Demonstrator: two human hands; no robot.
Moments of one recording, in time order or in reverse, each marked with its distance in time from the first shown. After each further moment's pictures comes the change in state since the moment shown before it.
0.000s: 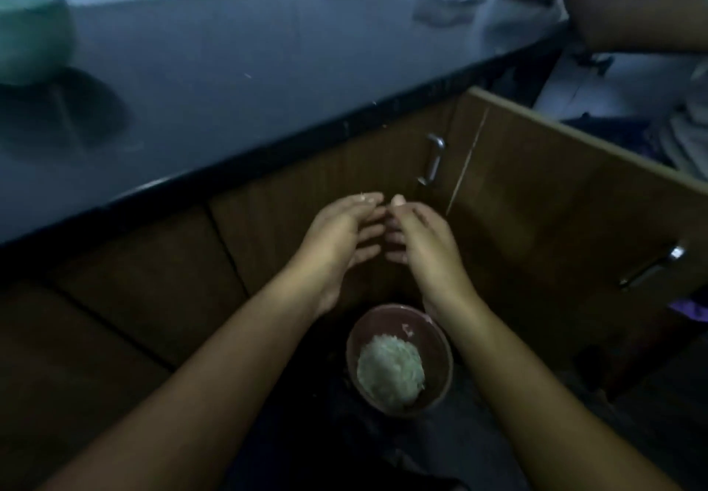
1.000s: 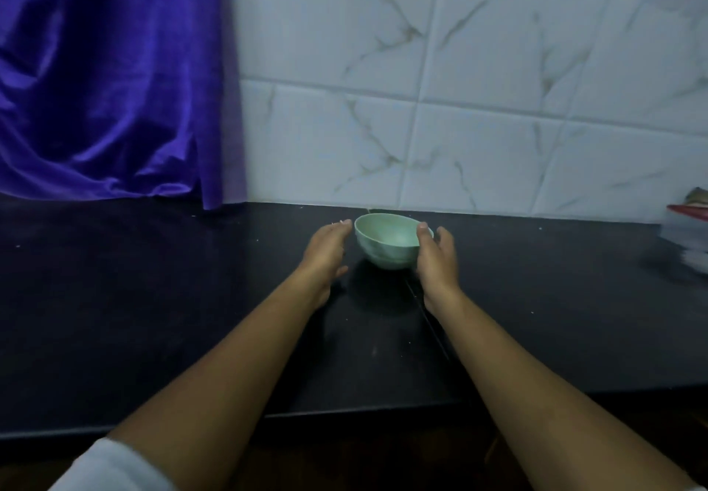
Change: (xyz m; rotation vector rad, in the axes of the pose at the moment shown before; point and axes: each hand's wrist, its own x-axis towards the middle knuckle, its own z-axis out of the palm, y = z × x) left_hand -0.072 0.220 -0.314 -0.037 0.635 0.391; right_hand 0.068 -0.182 0.357 0.051 -0.222 -0.260
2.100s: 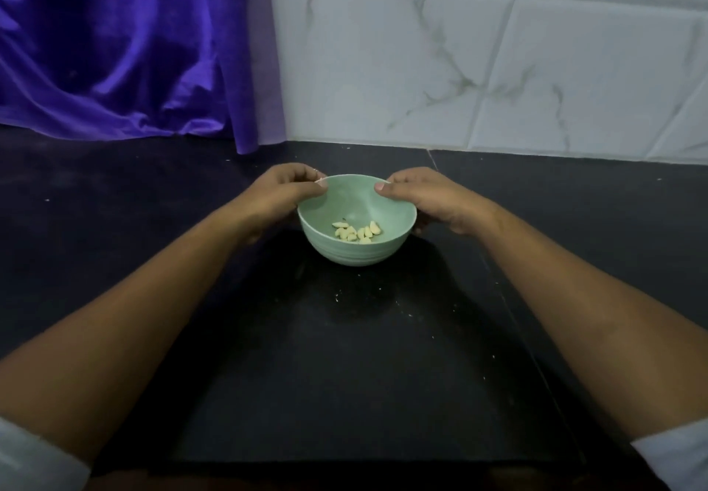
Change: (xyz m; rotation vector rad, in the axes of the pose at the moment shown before) left_hand 0.073 0.022 -0.146 0.455 -0.062 0.084; right_hand 0.060 -0.018 0.097 -0.455 -0.888 0.005
